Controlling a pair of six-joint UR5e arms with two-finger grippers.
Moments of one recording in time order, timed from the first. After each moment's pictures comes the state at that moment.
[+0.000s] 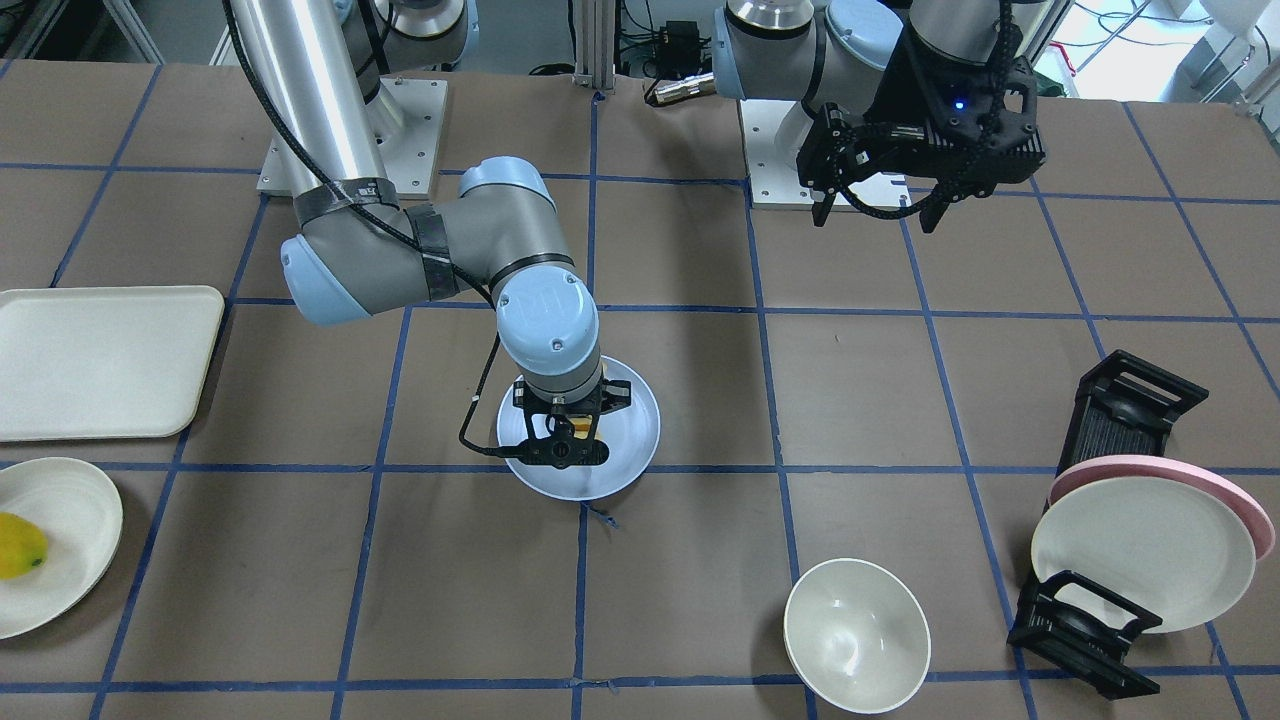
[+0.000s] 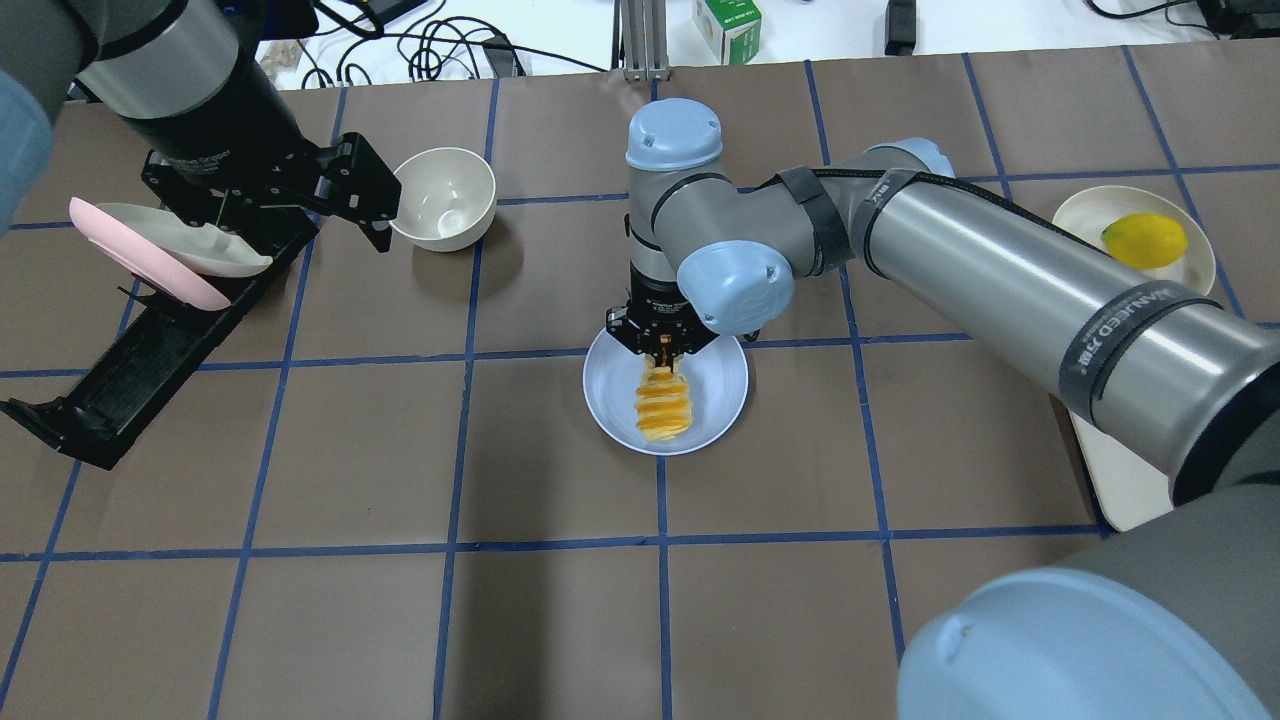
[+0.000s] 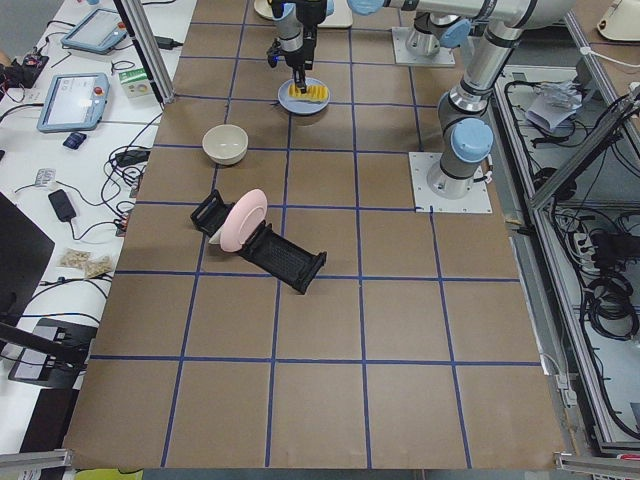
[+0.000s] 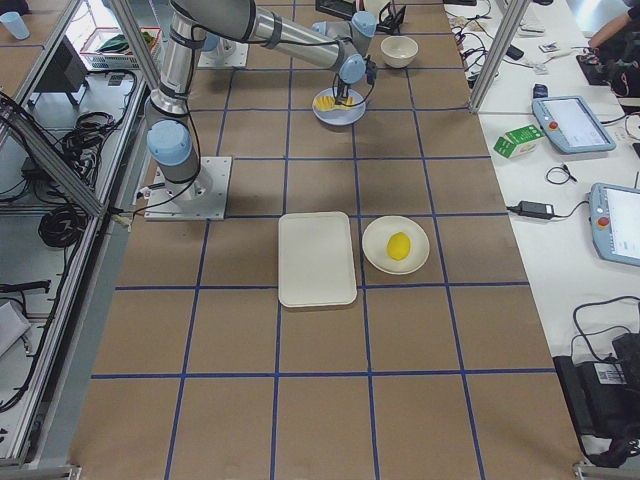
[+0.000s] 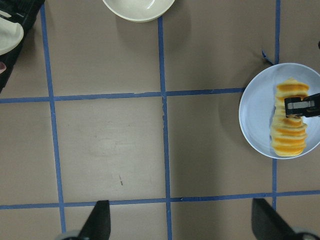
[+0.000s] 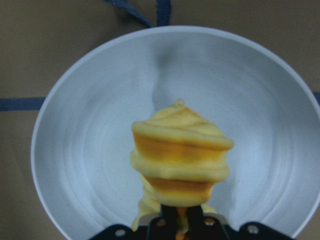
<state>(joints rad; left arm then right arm) -1.57 -1.51 -1.55 -1.61 1.56 0.04 1.93 -1.06 1.63 -1.97 -1.45 0.36</state>
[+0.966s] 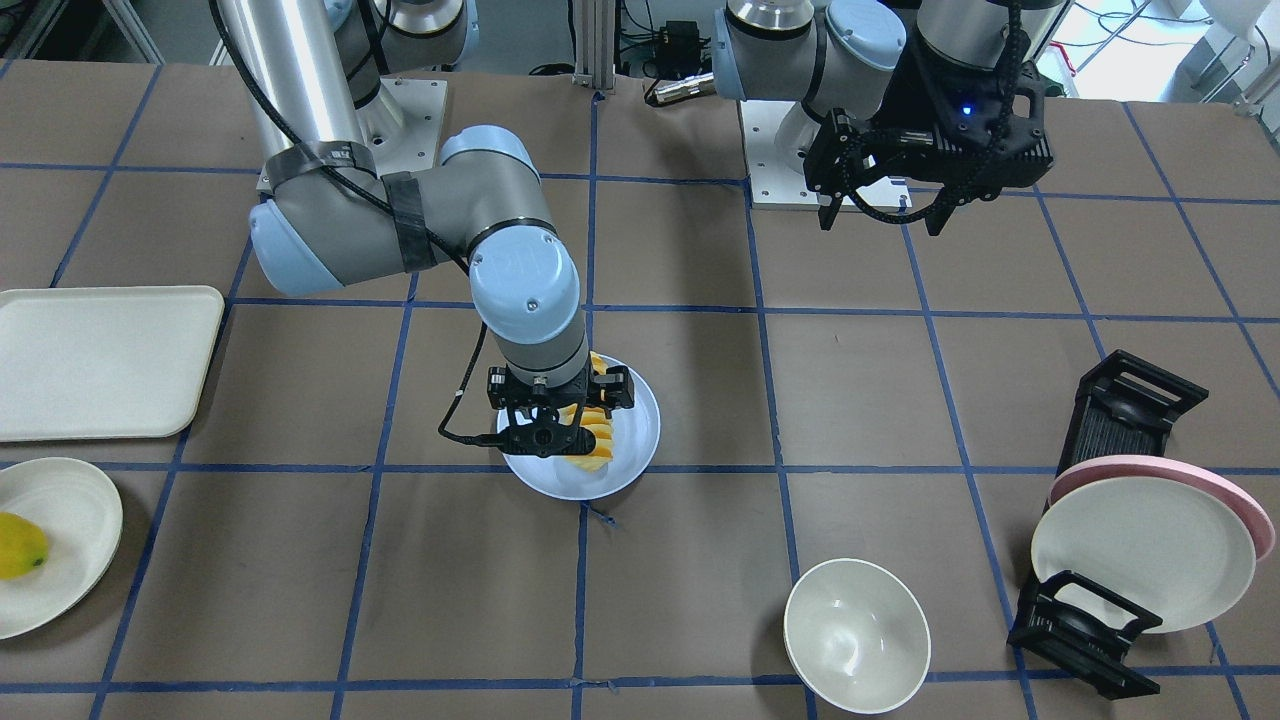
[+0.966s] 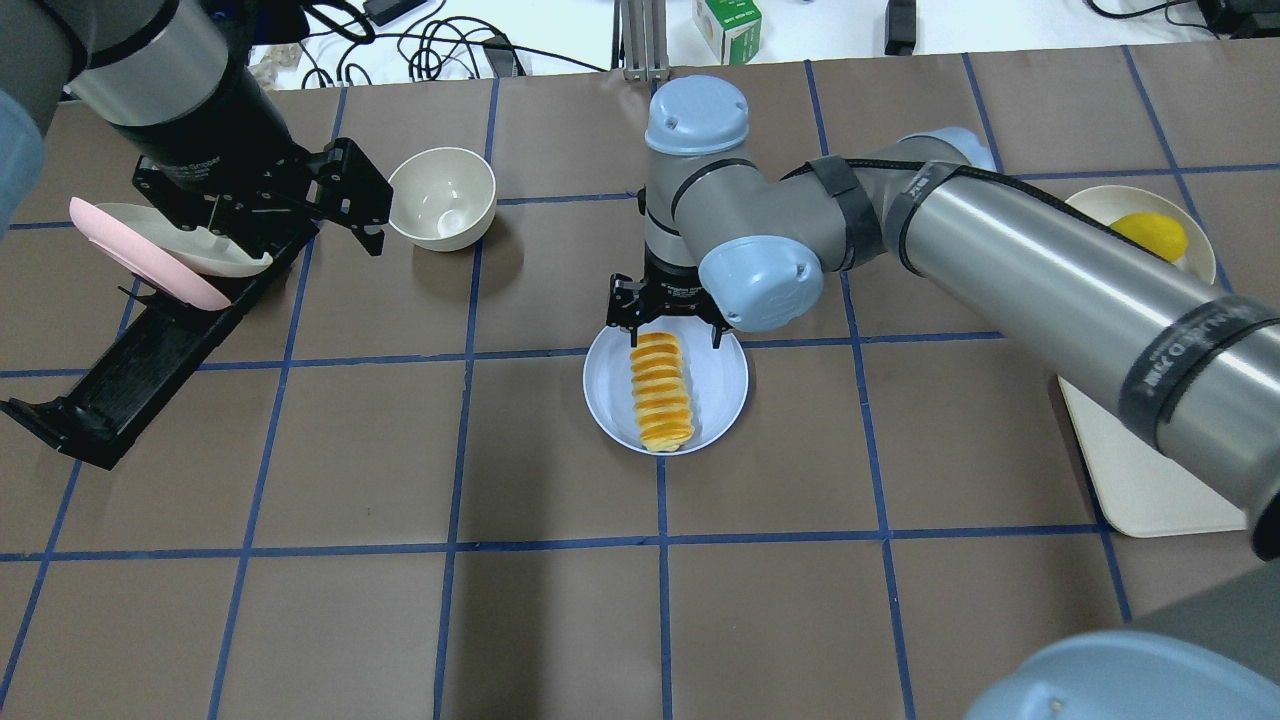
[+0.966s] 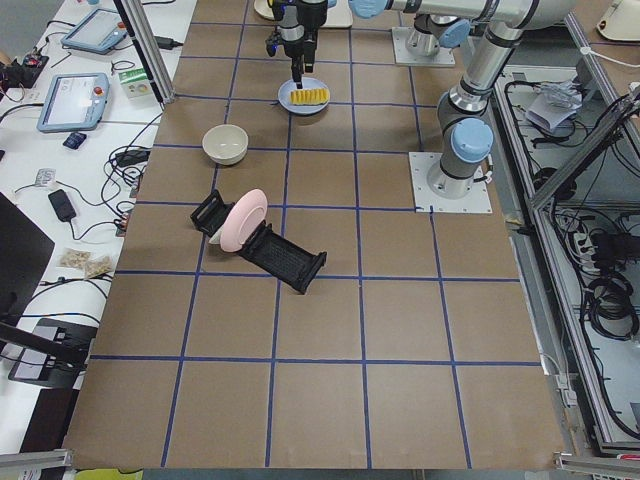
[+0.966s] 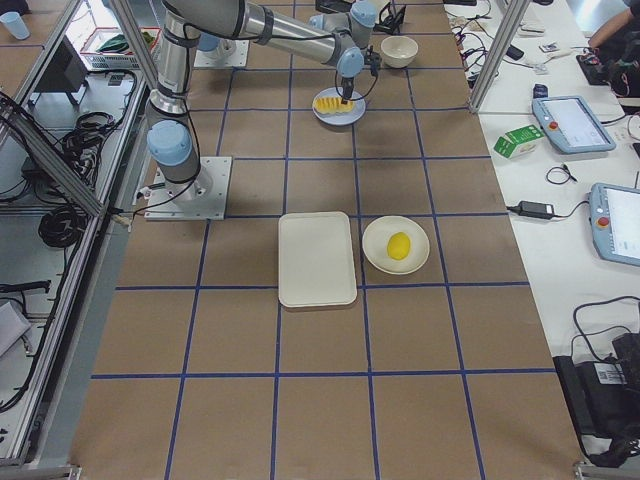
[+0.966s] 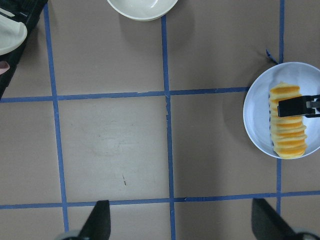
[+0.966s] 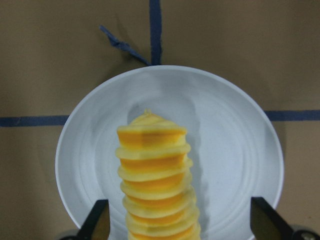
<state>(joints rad) -1.56 -1.51 -1.56 -1.61 1.56 0.04 1.88 -1.15 1.63 -1.97 -1.46 0.35</state>
